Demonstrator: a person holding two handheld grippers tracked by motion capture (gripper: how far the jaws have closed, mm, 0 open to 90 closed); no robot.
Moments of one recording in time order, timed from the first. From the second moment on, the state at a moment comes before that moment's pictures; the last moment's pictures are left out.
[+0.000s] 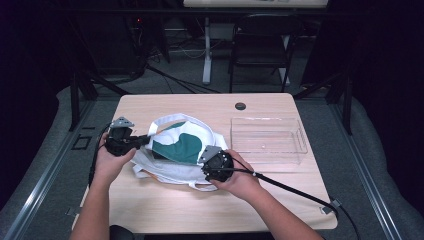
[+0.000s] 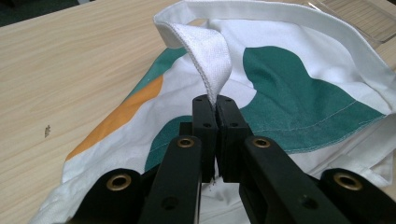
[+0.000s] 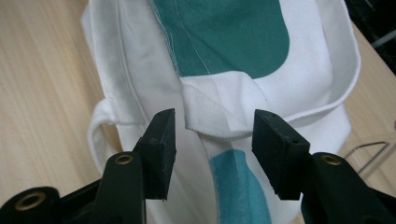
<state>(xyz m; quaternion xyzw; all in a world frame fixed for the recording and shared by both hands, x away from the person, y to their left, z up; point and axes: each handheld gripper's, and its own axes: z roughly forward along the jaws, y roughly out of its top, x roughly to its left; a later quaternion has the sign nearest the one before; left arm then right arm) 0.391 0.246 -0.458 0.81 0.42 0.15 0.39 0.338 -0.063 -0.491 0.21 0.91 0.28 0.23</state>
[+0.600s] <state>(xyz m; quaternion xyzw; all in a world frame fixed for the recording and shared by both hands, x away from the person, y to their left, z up) 0.391 0.245 -0.461 0.81 0.42 0.15 0.38 0.335 -0.084 -0.507 0.26 0.89 0.29 0.23</state>
